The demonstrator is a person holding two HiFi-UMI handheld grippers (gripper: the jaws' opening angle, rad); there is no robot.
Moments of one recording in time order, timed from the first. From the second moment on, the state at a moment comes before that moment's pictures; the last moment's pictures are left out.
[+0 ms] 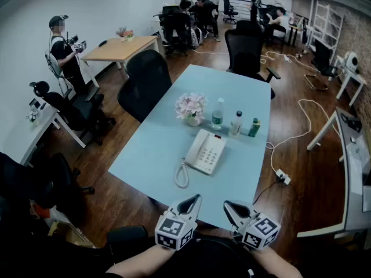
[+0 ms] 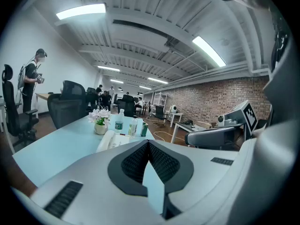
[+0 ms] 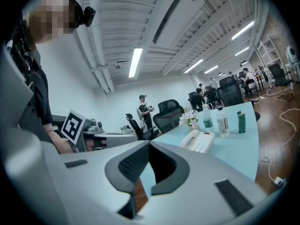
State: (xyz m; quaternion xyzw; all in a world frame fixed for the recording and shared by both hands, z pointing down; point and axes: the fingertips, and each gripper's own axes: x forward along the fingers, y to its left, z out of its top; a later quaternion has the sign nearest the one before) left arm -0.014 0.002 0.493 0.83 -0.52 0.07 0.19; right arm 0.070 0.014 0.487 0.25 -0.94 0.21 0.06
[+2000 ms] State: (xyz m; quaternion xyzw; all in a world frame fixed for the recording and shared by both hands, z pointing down) left arm -0.078 -0.354 0.681 0.78 -0.48 0.30 0.25; right arm -0.001 -0.167 0.531 0.35 -0.89 0.27 0.08
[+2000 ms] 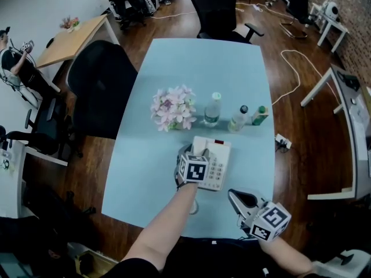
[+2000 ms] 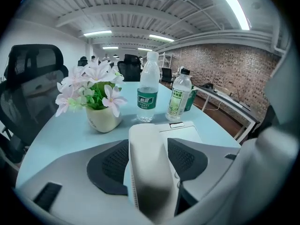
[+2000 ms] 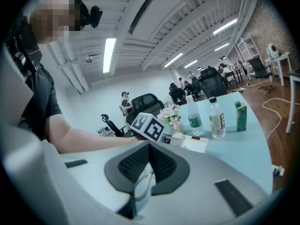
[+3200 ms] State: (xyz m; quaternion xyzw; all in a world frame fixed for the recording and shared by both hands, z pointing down) left arm -0.091 -0.325 0.623 0.80 -0.50 0.25 0.24; right arm 0.017 -0.133 0.505 0.39 -0.89 0.24 0.06
